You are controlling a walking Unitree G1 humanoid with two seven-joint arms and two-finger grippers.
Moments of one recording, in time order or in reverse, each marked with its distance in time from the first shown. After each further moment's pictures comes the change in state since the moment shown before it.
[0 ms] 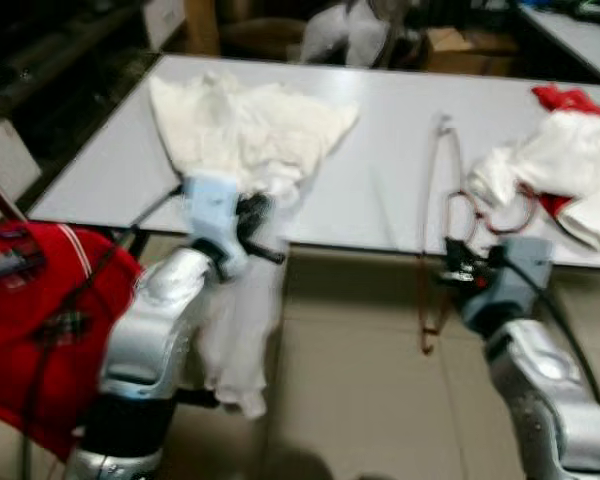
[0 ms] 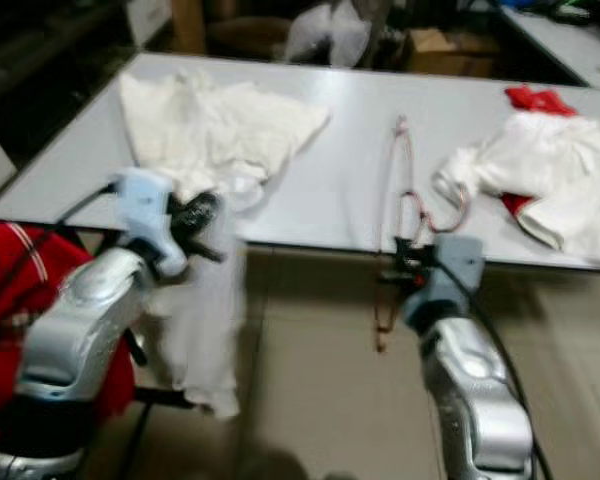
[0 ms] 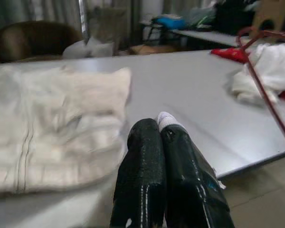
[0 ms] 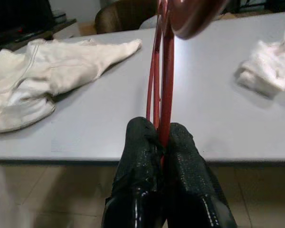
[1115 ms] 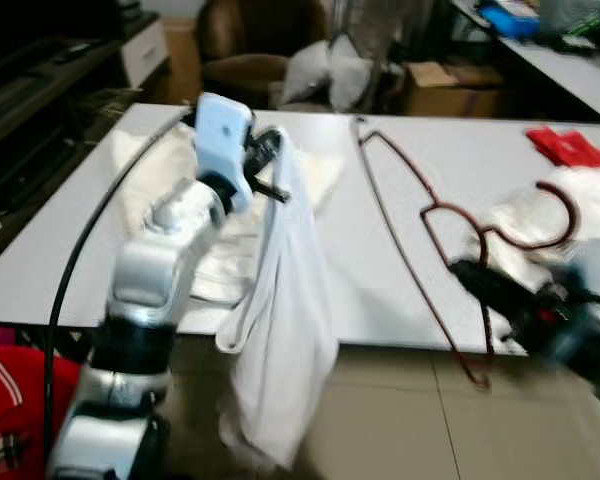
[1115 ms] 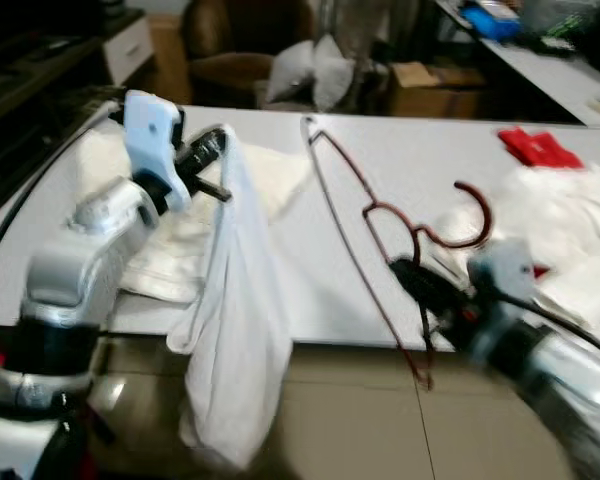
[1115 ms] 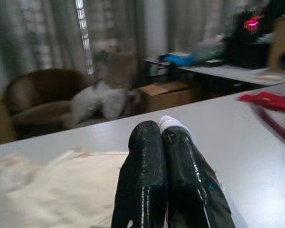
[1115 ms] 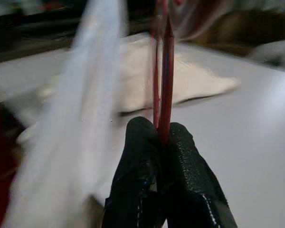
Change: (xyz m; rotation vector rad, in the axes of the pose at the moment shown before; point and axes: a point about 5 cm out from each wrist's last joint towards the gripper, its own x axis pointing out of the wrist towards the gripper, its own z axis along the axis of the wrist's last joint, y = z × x) left arm 0.040 0.029 0.055 0.082 -0.053 0.047; right arm -0.067 -0.022 0.047 -0.217 0.128 0.635
